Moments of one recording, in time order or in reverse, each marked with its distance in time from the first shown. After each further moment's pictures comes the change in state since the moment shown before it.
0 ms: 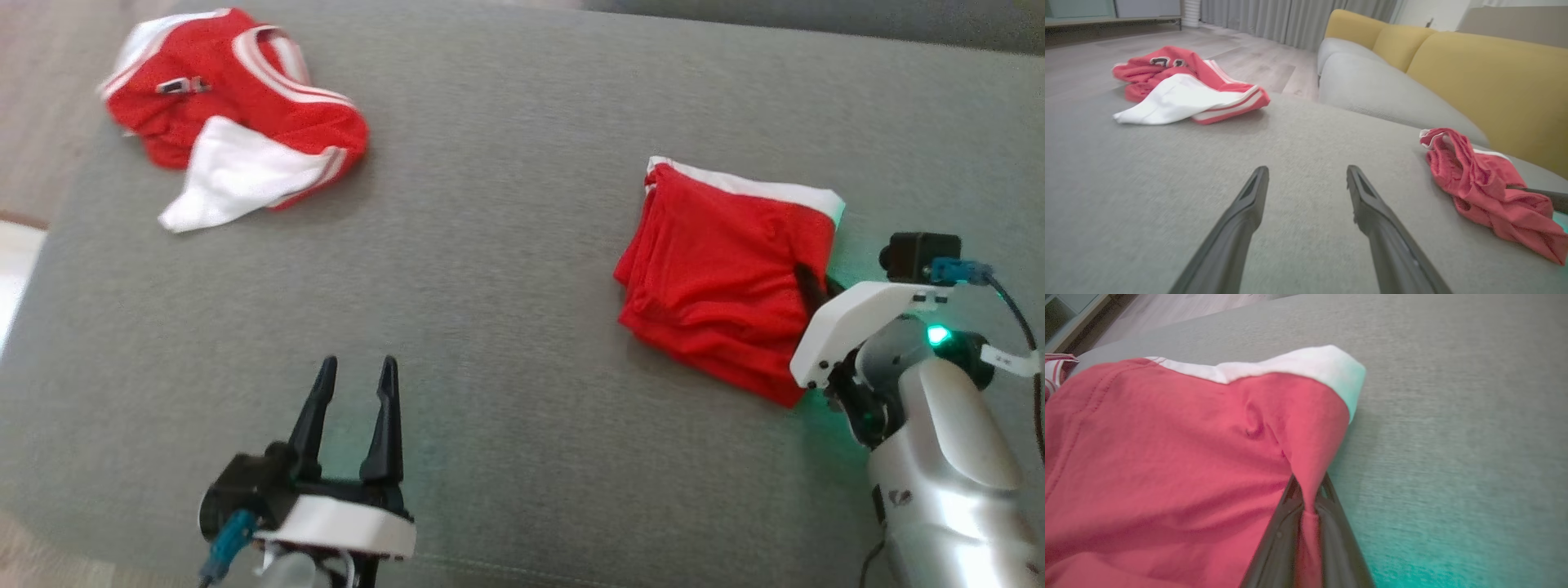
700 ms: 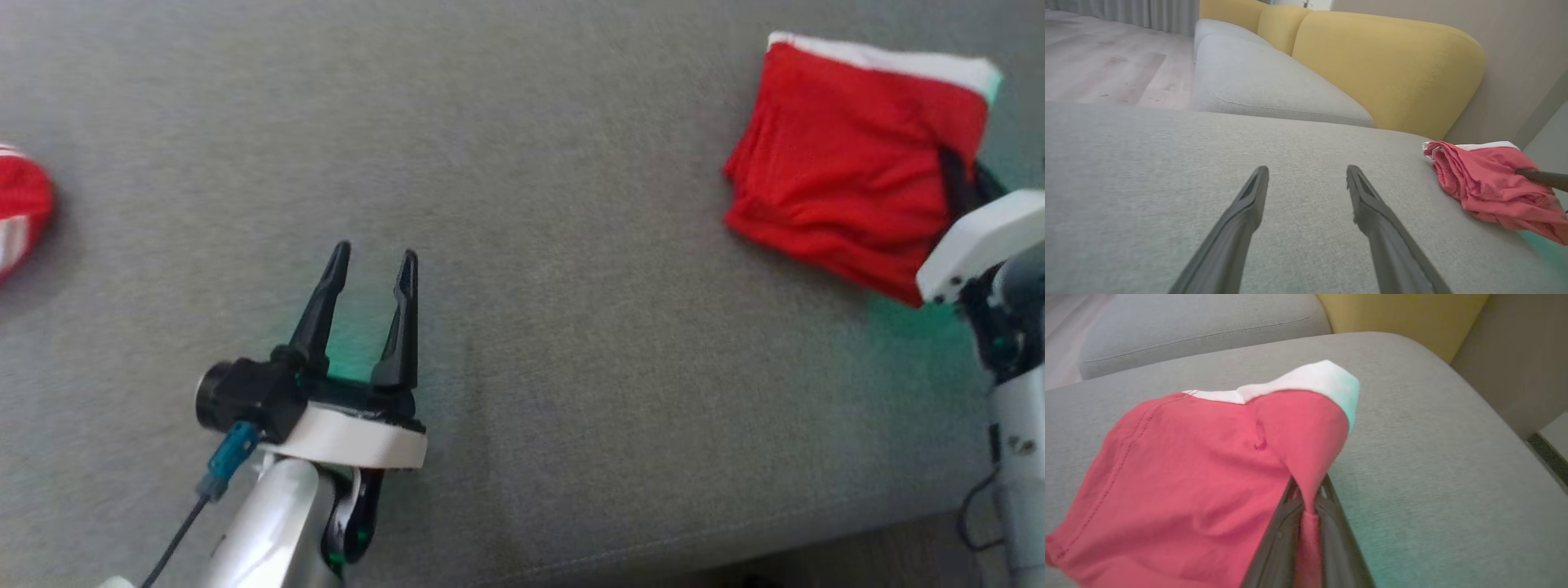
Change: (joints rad) left arm -0.173 0.013 -0.030 -0.077 0.051 -0.009 0.032; right arm -0.032 -0.154 -0.053 -0.235 0.037 0.000 0.014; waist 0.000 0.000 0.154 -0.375
